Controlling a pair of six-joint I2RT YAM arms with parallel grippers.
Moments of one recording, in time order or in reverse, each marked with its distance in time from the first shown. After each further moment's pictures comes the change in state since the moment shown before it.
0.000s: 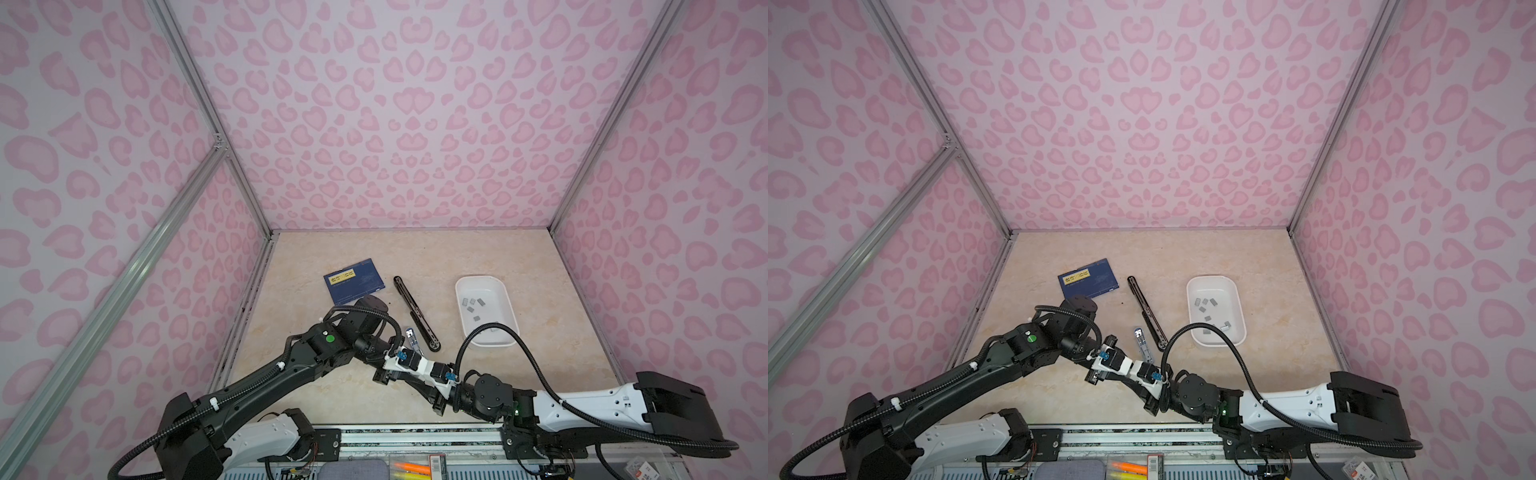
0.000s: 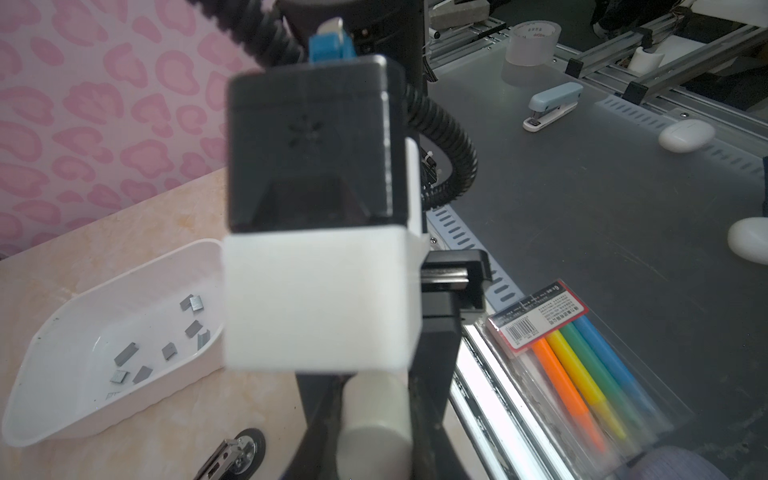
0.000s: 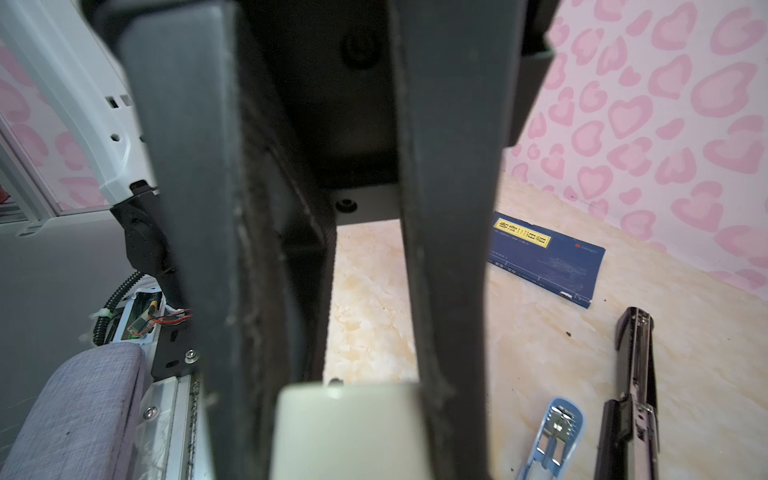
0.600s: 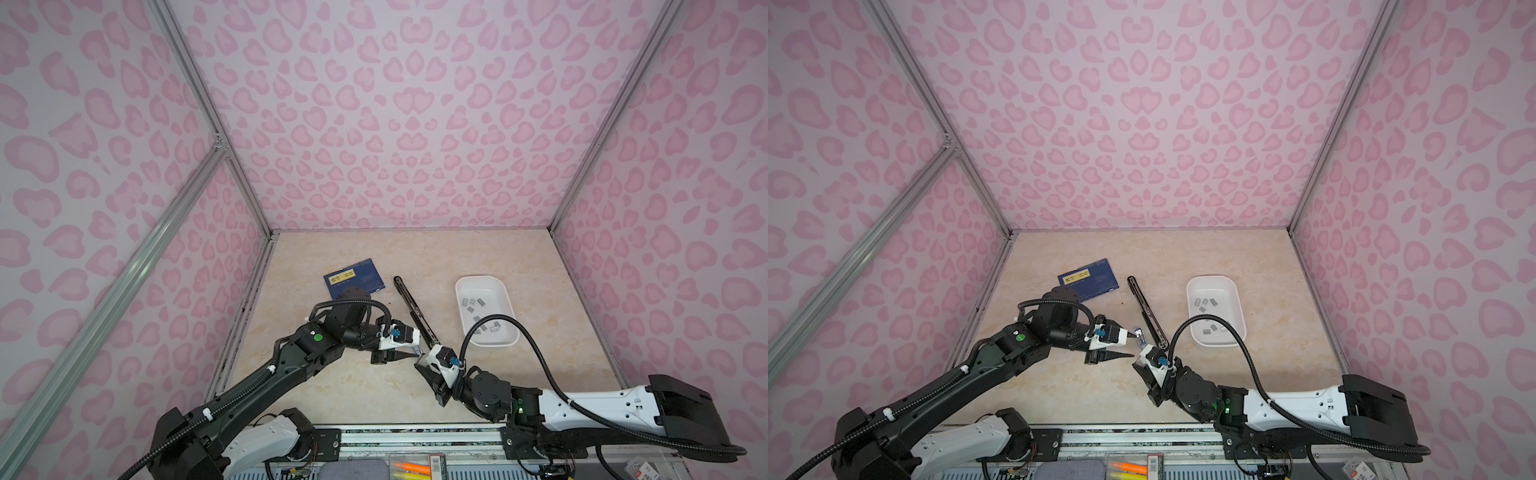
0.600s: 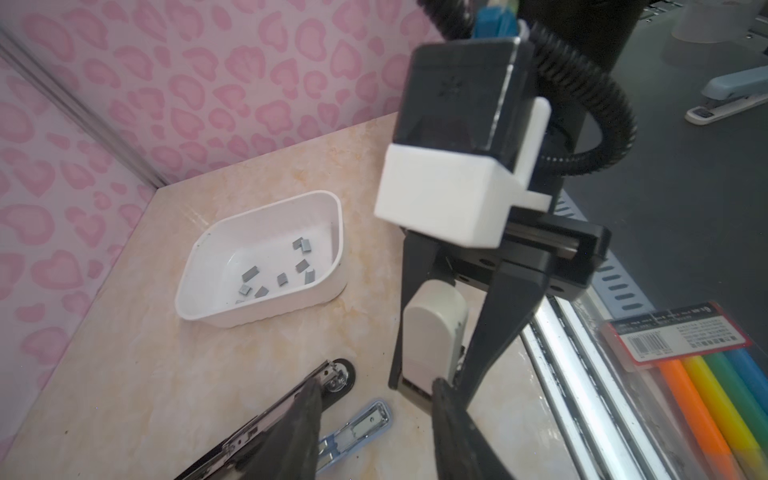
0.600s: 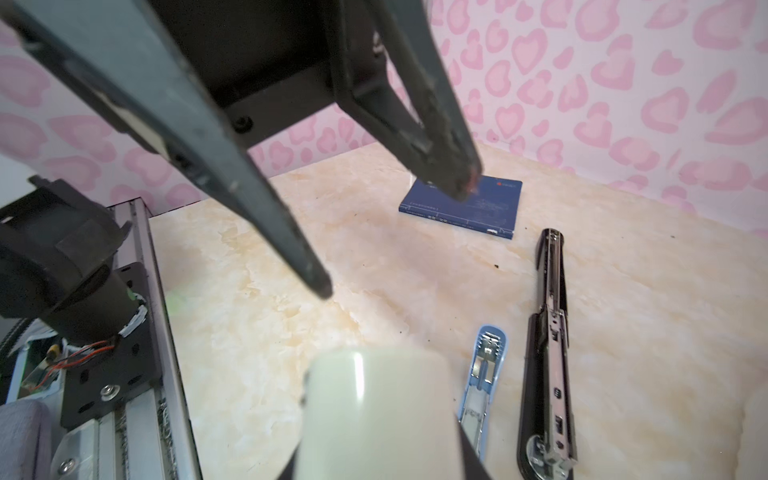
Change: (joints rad) left arm 0.171 -0.065 -0.049 0.189 -0.138 -0.159; right arm -0.009 -0.029 0.072 -0.243 0.229 0.197
